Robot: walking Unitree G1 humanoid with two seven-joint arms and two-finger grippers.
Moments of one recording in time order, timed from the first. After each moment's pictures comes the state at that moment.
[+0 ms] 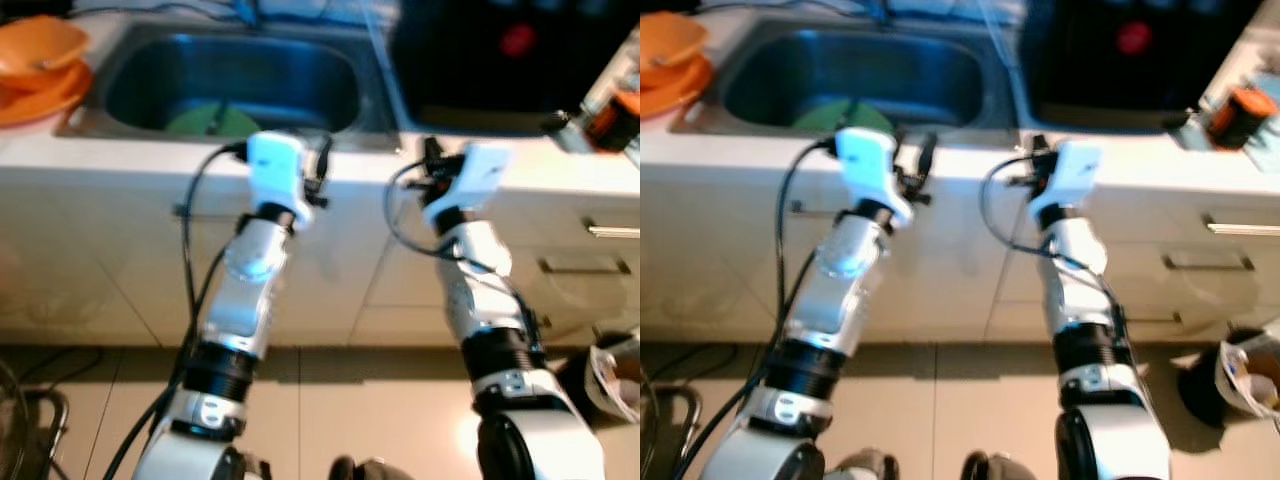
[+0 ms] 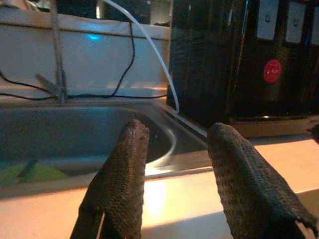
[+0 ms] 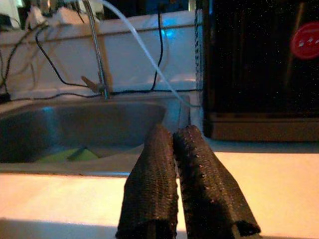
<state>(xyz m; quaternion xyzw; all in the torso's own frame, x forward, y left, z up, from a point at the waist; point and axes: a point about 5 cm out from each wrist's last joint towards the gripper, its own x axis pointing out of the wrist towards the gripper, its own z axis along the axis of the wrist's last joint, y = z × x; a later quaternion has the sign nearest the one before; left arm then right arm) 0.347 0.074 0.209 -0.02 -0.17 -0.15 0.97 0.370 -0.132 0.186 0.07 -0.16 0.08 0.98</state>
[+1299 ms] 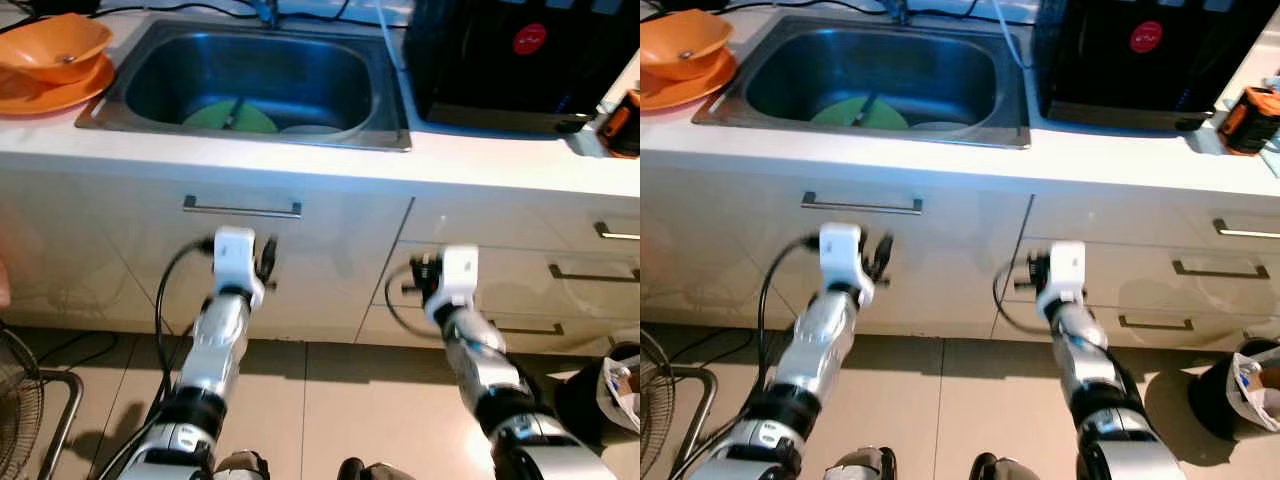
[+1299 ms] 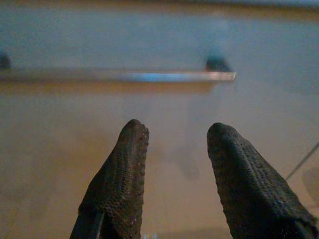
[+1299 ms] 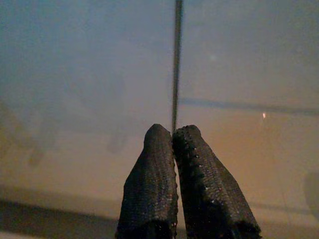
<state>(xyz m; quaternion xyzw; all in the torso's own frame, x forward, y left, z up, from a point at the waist) 0.330 0.137 0.075 0.00 0.04 -0.06 1.00 0.325 -0.164 0.046 0.03 0.10 0.07 0.99</state>
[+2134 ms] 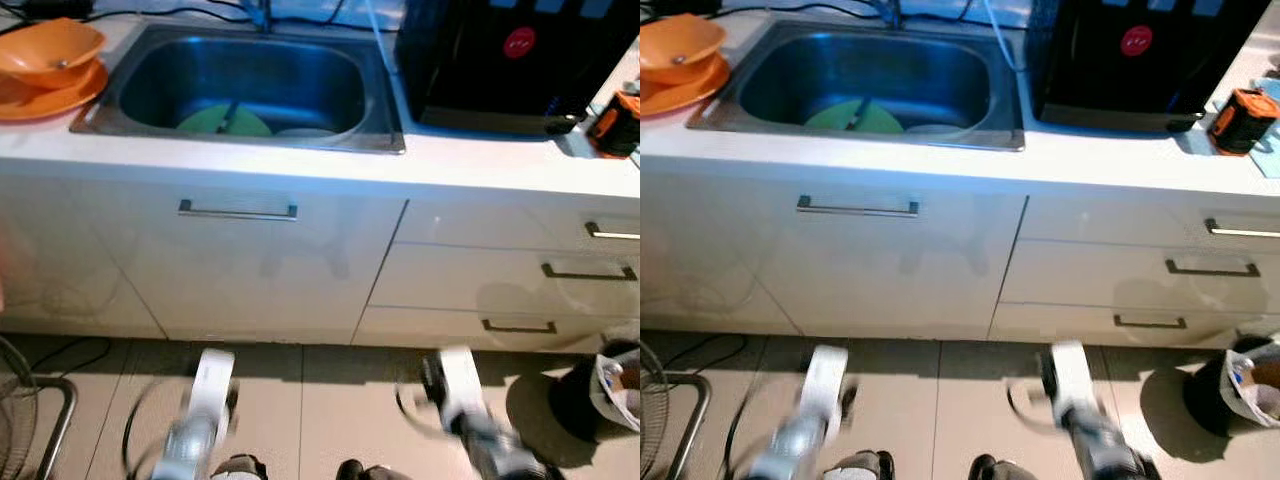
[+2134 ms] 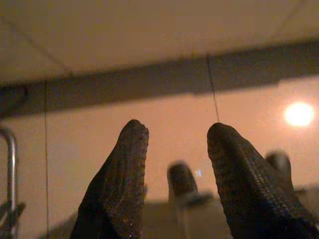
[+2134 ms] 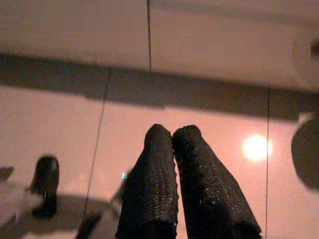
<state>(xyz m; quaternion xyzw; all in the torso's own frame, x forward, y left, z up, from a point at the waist) 0.207 0.188 -0.067 0.08 0.37 0.00 0.92 0.216 -0.189 -0.061 -0.01 0.37 0.07 0.93</state>
